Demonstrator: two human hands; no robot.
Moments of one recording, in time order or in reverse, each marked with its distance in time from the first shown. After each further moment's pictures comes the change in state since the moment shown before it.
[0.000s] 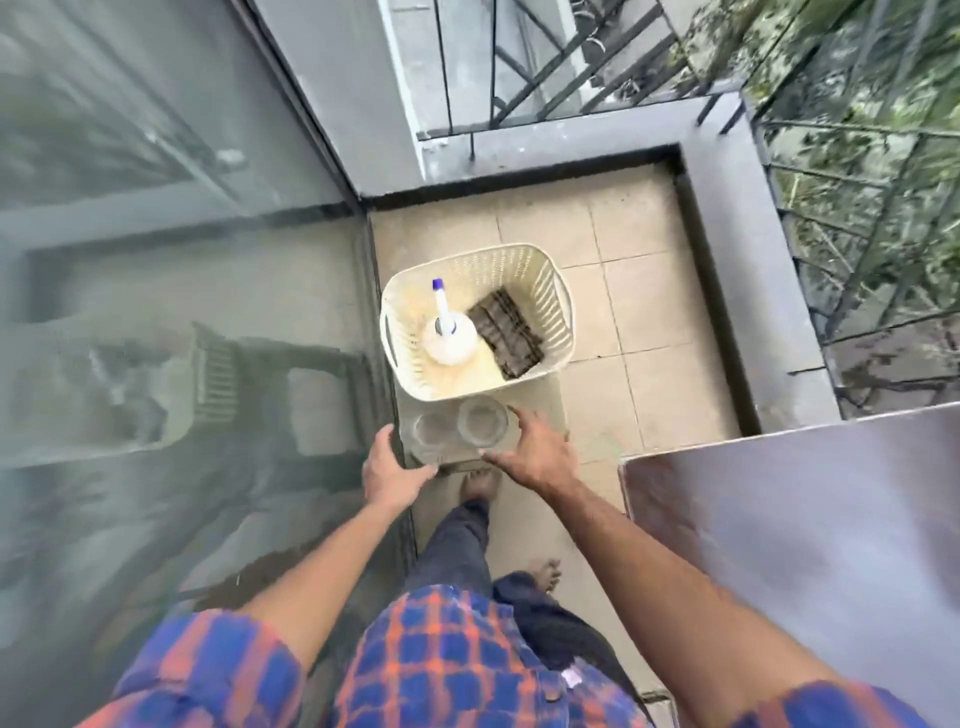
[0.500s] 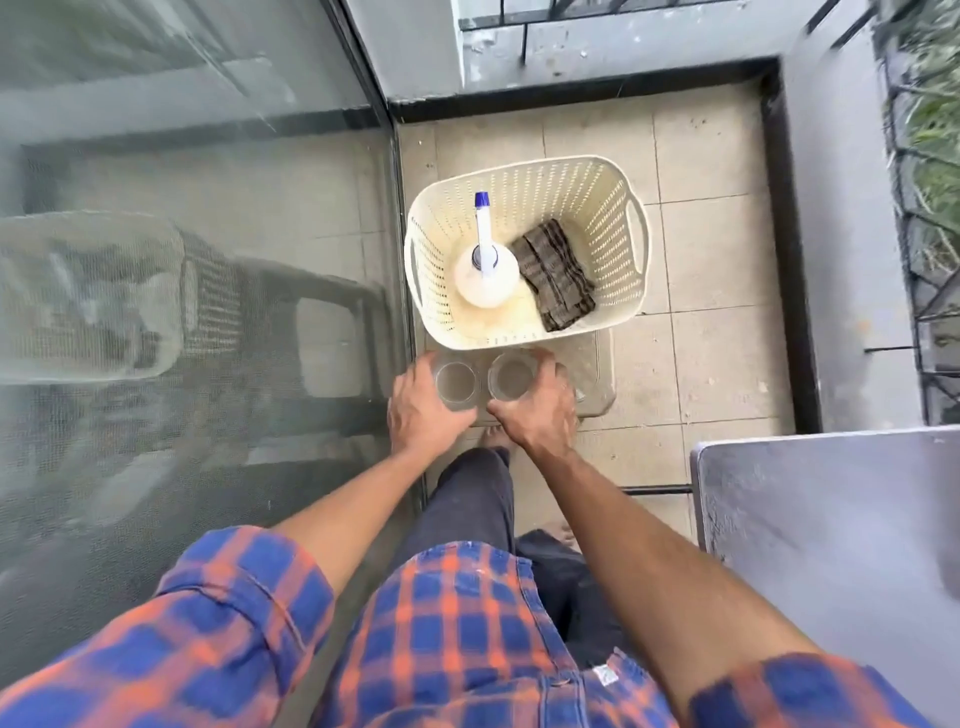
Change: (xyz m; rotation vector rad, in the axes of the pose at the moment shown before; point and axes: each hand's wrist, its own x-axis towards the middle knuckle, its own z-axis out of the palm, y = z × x) left_hand 0.043 -0.006 0.036 0.212 0.136 0.197; right_hand 0.061 -0.009 0.081 0.179 0.164 0.102
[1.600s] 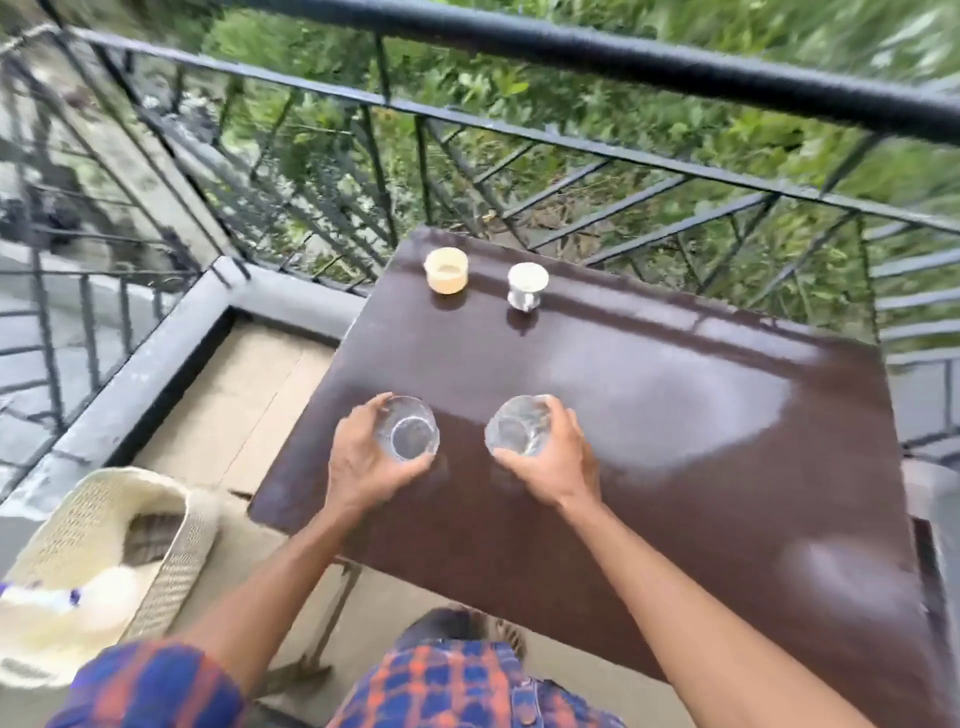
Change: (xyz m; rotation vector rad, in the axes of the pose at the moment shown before) left_hand -0.319 0.284 0.079 0.156 -0.374 1.273; right_hand -0.351 0.328 -0.234 0.566 0.903 0.410
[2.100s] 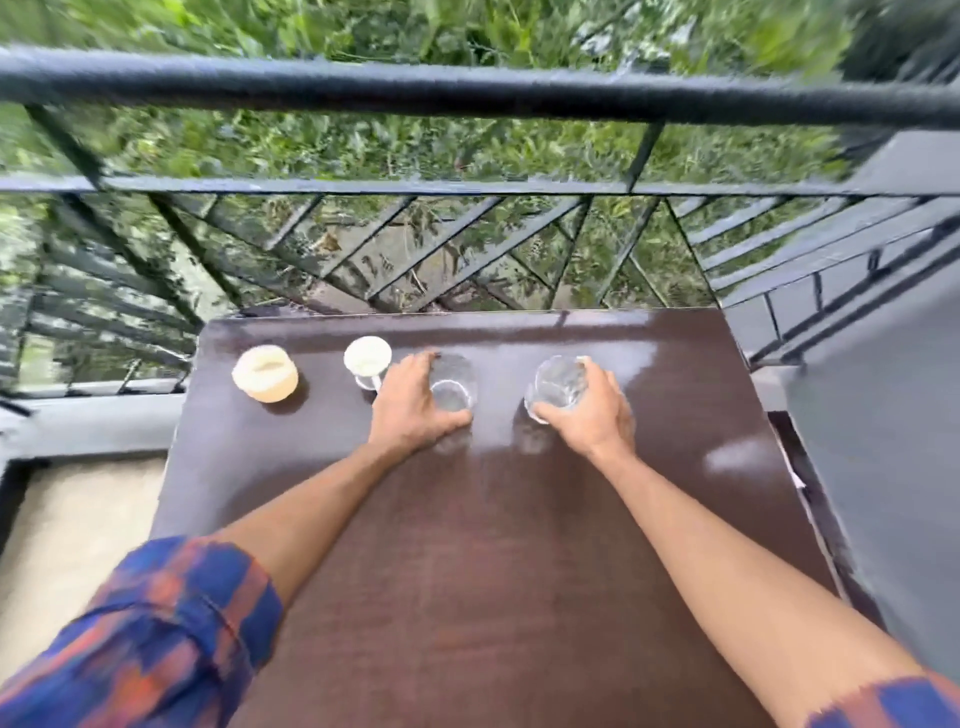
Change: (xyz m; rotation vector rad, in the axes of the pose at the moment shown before) left_hand 0.193 0.189 0.169 0.057 -0.393 0.456; right_hand 0.146 0.106 -0.138 -0.049 0.365 0.377
